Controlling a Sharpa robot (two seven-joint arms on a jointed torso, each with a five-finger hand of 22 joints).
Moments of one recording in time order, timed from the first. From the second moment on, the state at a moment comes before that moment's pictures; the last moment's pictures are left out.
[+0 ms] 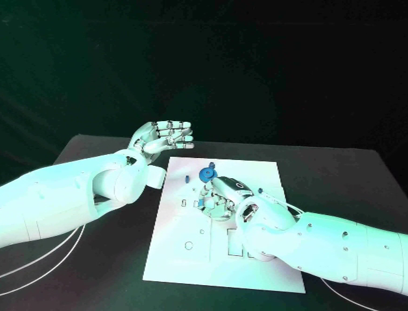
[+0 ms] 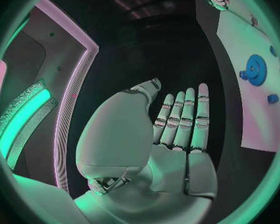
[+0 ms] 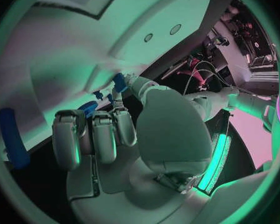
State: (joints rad) left arm 1.20 -0.85 -0.01 1.49 -0.06 -0.35 0.42; left_hand 1.48 -0.14 0.39 0.20 0.14 0.80 0.20 0.20 0.13 0.92 0.21 0.11 0.07 0.87 0.17 0.25 0.23 0.17 0.87 0.27 0.28 0.12; right arm 1.11 -0.47 -0.16 1.46 -1.43 -0.53 -0.33; right_hand 1.32 -0.19 0.49 0.15 0.22 0.98 0.13 0.26 0.43 1.43 0.05 1.42 1.31 1.47 -0.01 1.56 1.31 0.03 1.47 0.09 1.49 1.31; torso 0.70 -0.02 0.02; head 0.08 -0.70
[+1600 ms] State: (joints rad) left arm 1.20 -0.86 -0.01 1.44 -0.19 -0.33 0.30; left_hand 1.33 -0.17 0.33 0.28 0.14 0.82 0.19 0.44 0.24 1.06 0.12 0.44 0.26 1.17 0.04 1.00 0.74 0.17 1.11 0.14 0.72 0.36; right arm 1.16 -0.61 -0.15 1.57 -1.36 -0.62 -0.21; right_hand 1.44 -0.19 0.06 0.30 0.18 0.67 0.18 0.10 0.27 1.30 0.13 1.31 1.26 1.46 0.04 1.55 1.31 0.03 1.47 0.14 1.40 1.31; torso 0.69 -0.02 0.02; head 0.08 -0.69
